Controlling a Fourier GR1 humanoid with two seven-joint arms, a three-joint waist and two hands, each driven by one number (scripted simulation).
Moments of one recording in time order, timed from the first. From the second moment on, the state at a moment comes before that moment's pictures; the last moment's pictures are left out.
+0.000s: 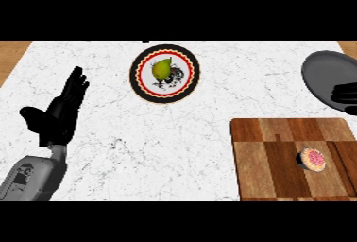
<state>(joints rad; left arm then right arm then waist) -0.26 0.37 -0.14 -1.41 0.23 0.25 0.01 -0.43 -1.28 0.37 -1.48 0.03 0.44 -0.92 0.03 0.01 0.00</state>
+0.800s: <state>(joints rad) -0.25 0.36 -0.11 -1.42 0.21 0.23 0.02 -0.49 -1.22 0.52 -1.32 0.22 0.36 -0.94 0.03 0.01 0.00</state>
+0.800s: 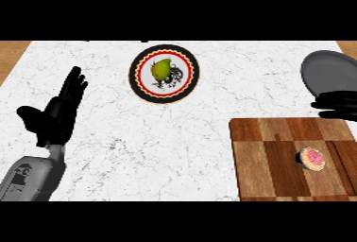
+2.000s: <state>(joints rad) -0.24 0.32 -0.06 -1.44 0.16 0.20 0.04 -0.52 -1.05 0.64 -1.25 0.60 0.23 -0.97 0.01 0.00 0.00</state>
